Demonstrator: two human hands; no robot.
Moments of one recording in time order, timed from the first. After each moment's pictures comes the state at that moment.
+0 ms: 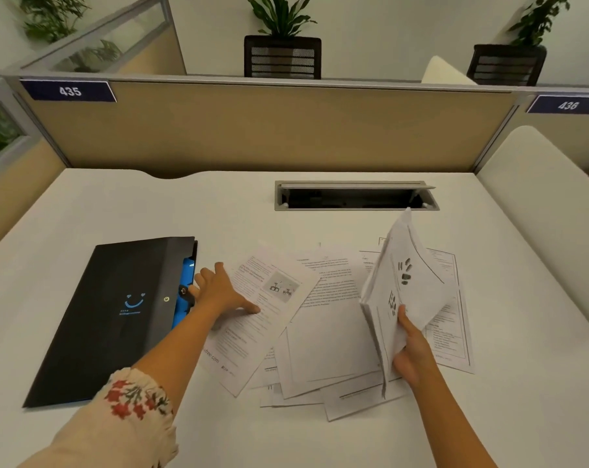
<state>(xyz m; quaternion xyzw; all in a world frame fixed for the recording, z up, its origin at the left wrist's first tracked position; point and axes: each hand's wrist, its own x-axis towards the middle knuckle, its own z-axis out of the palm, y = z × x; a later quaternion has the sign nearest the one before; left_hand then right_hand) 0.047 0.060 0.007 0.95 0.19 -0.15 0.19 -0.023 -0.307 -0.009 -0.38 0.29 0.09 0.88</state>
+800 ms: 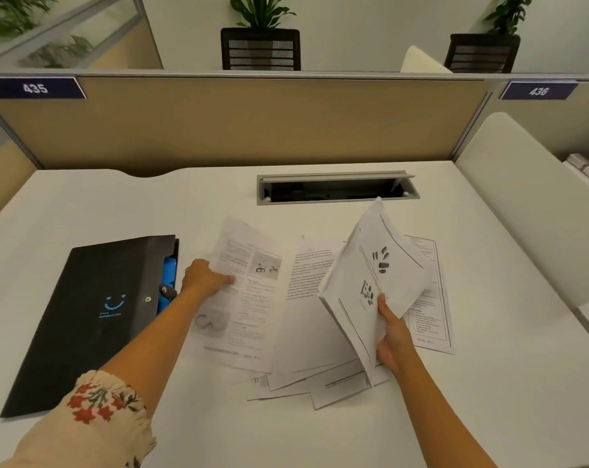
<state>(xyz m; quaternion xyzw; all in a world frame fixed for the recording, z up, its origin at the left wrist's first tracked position) 0.059 0.056 0.029 0.86 0.25 -0.13 0.42 -0.026 -0.302 -0.012 -0.42 0.28 0.05 0.86</state>
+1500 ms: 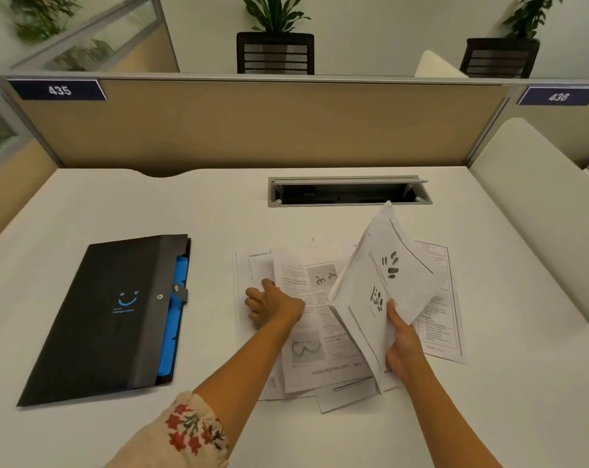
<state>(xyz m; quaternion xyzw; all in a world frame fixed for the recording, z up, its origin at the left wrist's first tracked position) 0.022 -0.085 0.019 0.87 0.34 -0.14 0.34 -0.026 -0.304 -0.019 -0.43 0.27 0.06 0.86</state>
